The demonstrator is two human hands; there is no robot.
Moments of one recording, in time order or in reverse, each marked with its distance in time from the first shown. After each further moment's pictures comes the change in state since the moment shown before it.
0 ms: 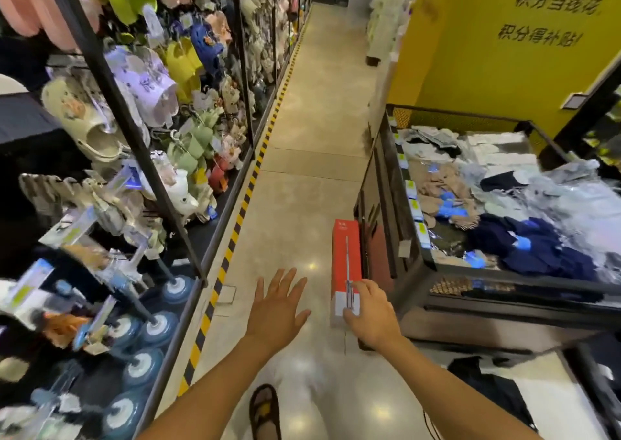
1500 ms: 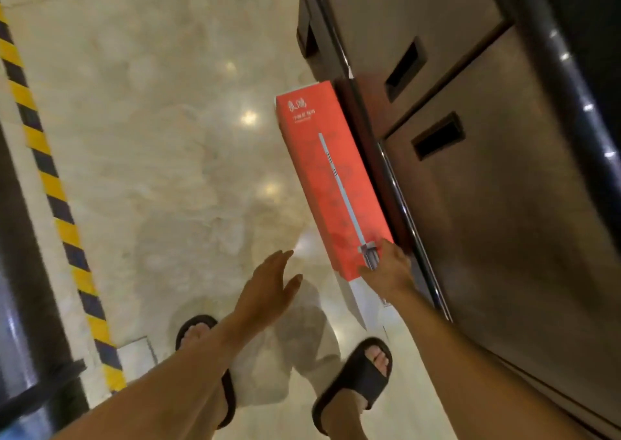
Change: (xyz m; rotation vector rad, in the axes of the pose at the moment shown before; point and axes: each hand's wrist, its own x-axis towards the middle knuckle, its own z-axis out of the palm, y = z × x) left_hand 0.563 -0.140 0.508 -0.498 -0.751 0.034; right_hand 0.527 0.323 0.393 0.329 -0.224 0.978
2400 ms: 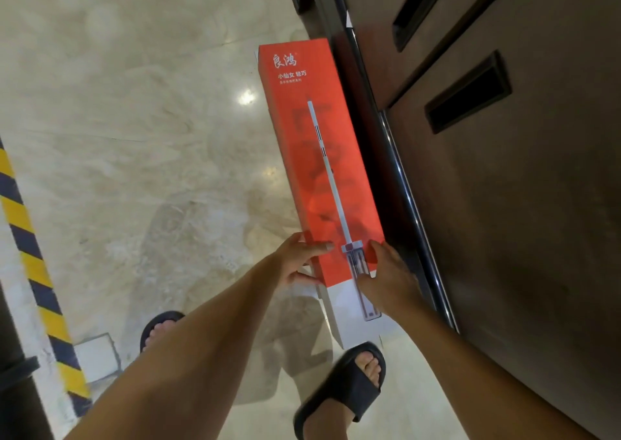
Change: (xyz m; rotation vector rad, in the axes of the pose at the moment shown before) left_hand 0.138 0.016 0.083 -0.997 -0.343 -0.429; right_hand 0.036 0.043 0.017 -0.126 -0.108 -0.126
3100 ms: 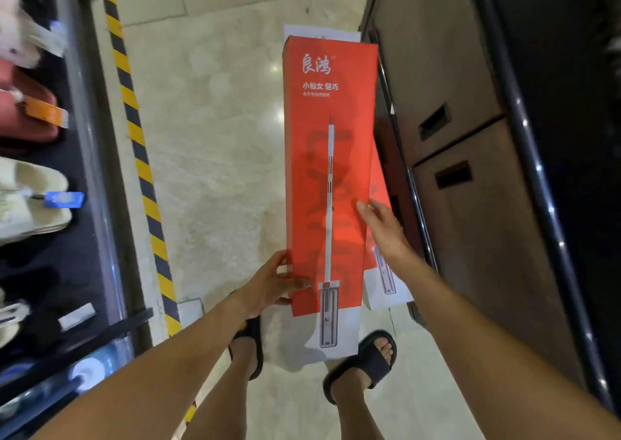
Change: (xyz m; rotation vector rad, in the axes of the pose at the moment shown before) left_hand -0.278 0.009 -0.086 0.038 0.048 0.148; right_hand -0.122 -0.201 -0.112 0.711 -0.047 -0.122
